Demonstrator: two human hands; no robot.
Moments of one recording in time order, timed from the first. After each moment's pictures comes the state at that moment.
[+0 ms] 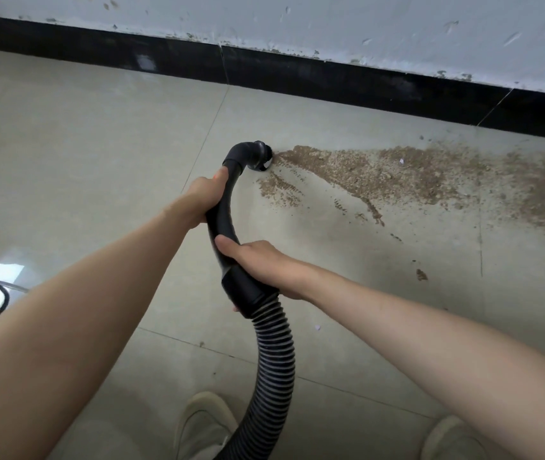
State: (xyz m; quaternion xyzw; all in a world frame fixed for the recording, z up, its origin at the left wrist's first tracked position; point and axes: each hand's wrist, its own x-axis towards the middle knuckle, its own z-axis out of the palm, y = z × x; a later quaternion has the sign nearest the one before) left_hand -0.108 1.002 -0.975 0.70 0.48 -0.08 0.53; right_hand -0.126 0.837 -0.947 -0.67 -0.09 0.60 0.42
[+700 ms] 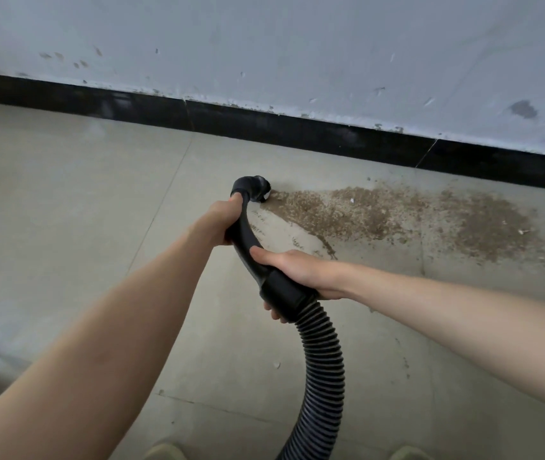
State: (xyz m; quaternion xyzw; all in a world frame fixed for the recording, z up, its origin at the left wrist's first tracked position) left_hand -0.030 0.932 -0.953 0.63 0.47 -0.10 0.61; right_hand -0.038 0.760 -0.915 -0.65 -0.08 0.64 0.39
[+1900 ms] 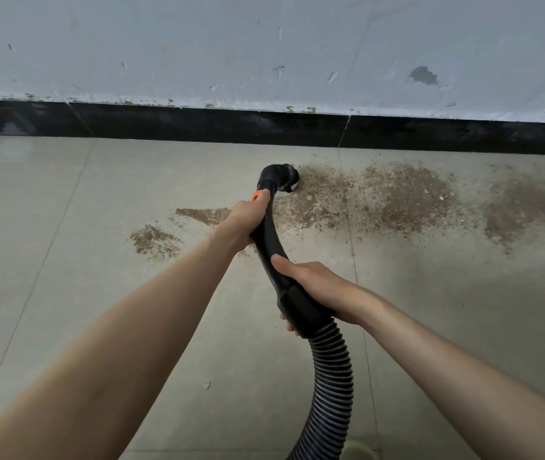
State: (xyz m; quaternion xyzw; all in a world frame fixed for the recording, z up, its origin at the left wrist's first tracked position) left_hand 0.061 0.777 -0.981 0.66 0.36 -0.16 0.64; right_hand 0.004 0.614 -0.948 -0.69 0.00 0.53 0.50
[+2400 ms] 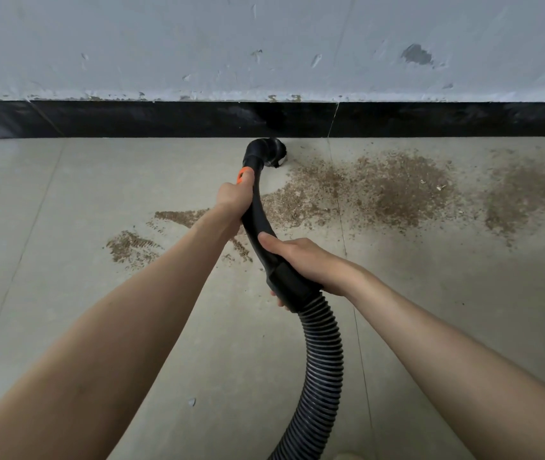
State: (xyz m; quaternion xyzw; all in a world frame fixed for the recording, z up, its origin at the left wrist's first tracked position) left_hand 0.104 0.773 -0.995 0.69 0.39 -0.09 0.61; right_hand 0.051 0.618 -0.961 -0.69 0.00 0.51 0.51
